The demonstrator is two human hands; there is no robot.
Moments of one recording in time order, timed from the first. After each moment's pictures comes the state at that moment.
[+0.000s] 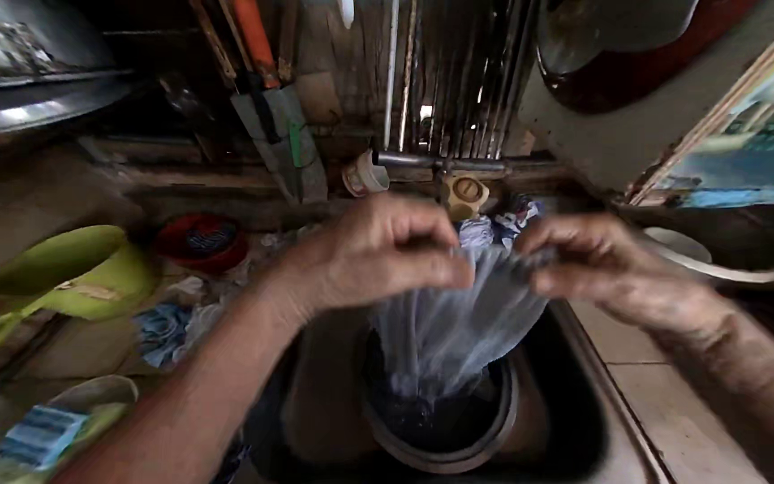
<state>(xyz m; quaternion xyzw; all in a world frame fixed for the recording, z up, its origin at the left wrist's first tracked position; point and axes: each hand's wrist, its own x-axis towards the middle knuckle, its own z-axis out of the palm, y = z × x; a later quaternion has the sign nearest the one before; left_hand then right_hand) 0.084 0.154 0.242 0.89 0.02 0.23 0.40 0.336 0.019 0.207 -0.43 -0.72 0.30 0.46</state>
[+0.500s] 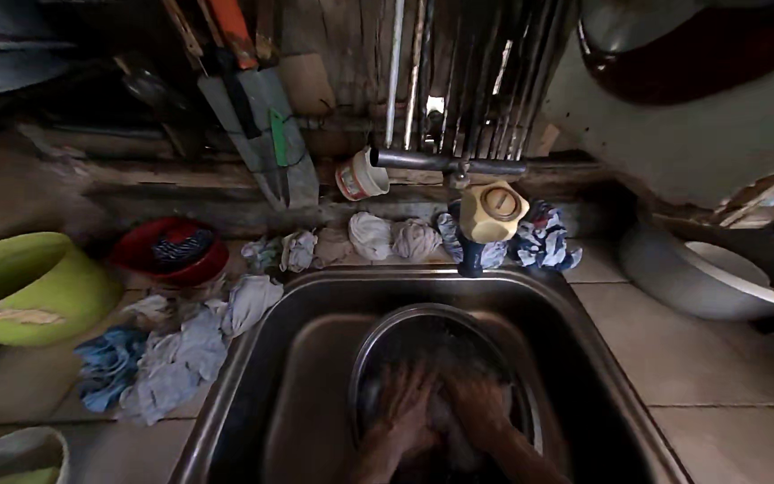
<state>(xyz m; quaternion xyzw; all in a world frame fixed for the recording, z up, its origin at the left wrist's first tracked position) 0.124 0.119 -0.098 0.90 0.33 -0.15 0.25 0.275 0.044 -0.084 -0.77 -0.58 0.25 -0.04</state>
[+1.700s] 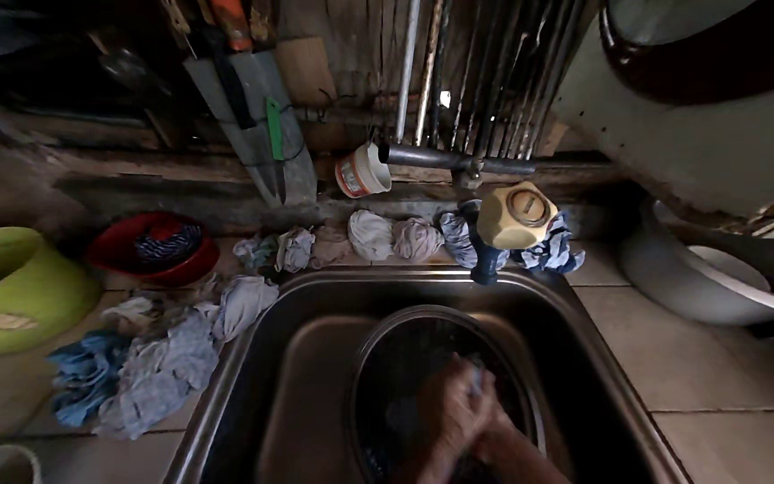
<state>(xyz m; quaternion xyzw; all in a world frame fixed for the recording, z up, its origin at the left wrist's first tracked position) 0.173 0.086 -0.043 0.77 0.38 0.37 0.34 0.233 0.039 0.045 -0.63 -0.09 0.56 0.53</state>
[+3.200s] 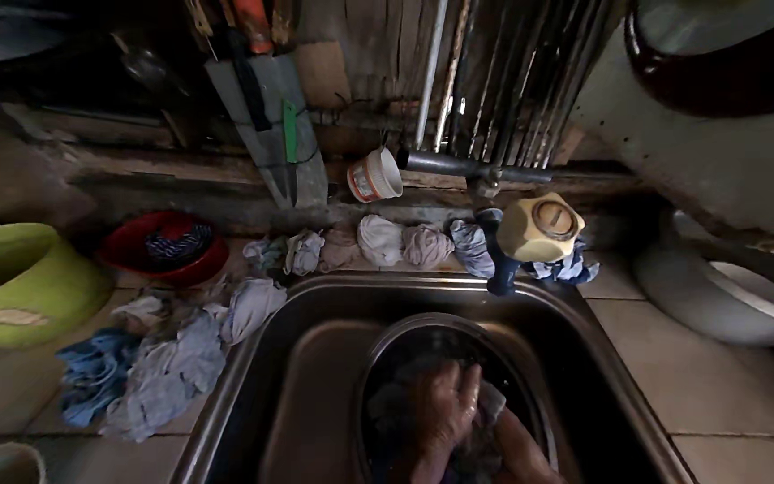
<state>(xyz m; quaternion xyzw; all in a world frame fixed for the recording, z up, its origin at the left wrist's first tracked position) 0.168 0.095 -0.047 0.78 0.39 0.40 0.29 0.237 0.021 -0.021 -0.48 -0.01 0.59 0.65</state>
